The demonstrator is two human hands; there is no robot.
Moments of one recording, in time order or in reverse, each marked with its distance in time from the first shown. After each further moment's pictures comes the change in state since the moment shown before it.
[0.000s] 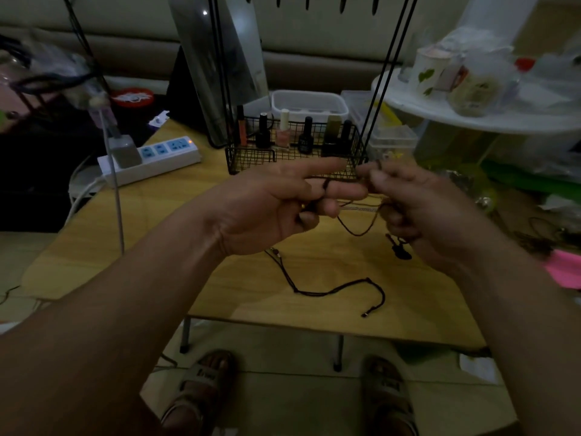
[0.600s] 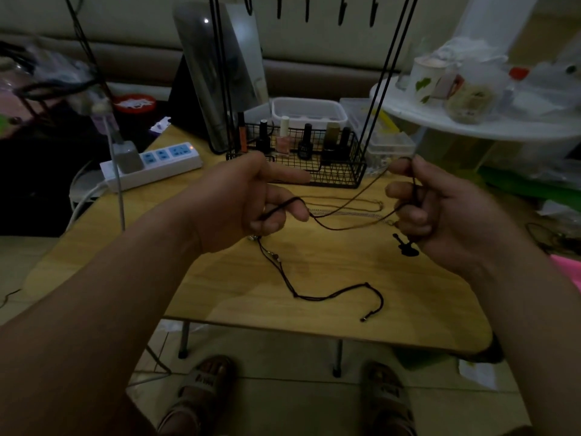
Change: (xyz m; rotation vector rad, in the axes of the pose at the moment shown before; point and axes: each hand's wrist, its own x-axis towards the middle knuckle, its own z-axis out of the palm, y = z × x) left_hand -0.014 0.012 -0.017 0.192 0.307 -0.054; right_hand -0.005 -0.010 -0.016 0.322 0.048 0.081
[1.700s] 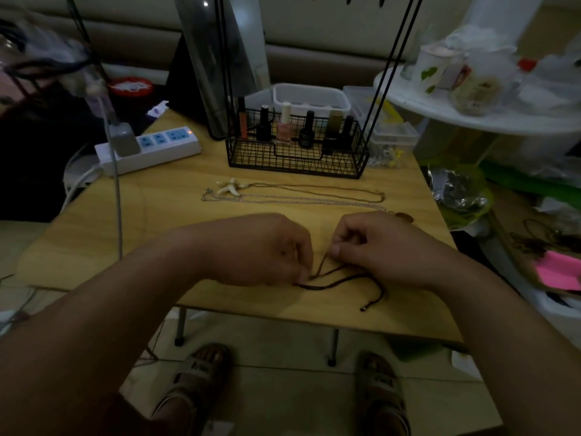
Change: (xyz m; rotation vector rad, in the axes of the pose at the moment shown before) left_hand -0.015 -0.030 0.013 1.076 -0.293 0.020; right_hand 0.000 0.043 0.024 -1.224 -0.295 -0.066
